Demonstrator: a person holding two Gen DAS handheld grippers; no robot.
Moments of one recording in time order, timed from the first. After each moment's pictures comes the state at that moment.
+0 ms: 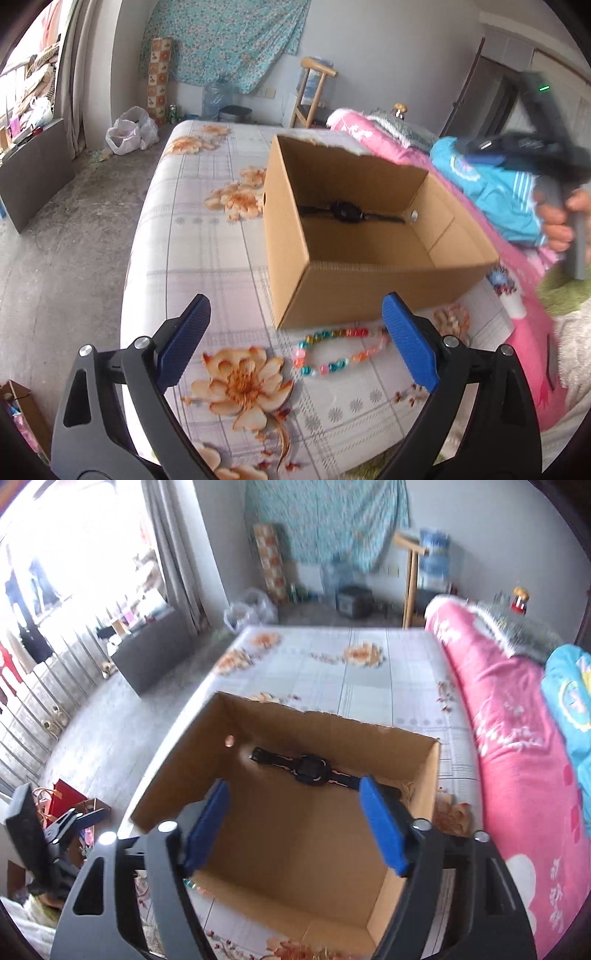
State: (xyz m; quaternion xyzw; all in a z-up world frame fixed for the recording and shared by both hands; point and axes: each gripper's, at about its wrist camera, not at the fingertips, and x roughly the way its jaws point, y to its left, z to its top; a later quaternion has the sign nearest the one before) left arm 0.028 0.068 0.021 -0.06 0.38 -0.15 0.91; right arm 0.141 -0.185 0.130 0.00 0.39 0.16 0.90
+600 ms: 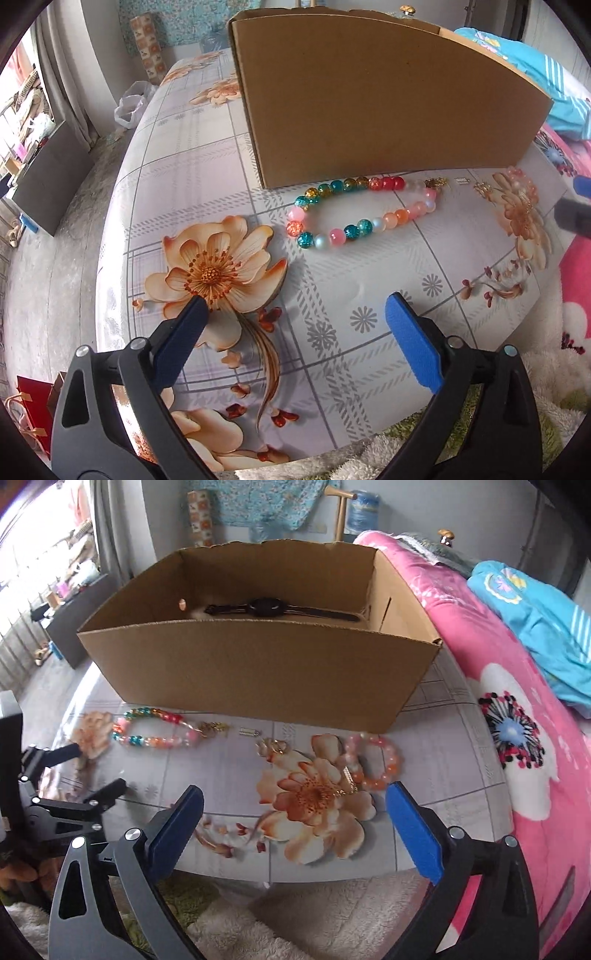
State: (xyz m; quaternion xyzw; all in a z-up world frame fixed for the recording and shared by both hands) left arm -0.004 0.017 -0.075 0.07 0.49 -0.10 0.86; right arm 0.015 -0.167 -0.017 -0.01 0.47 -0.01 0.89
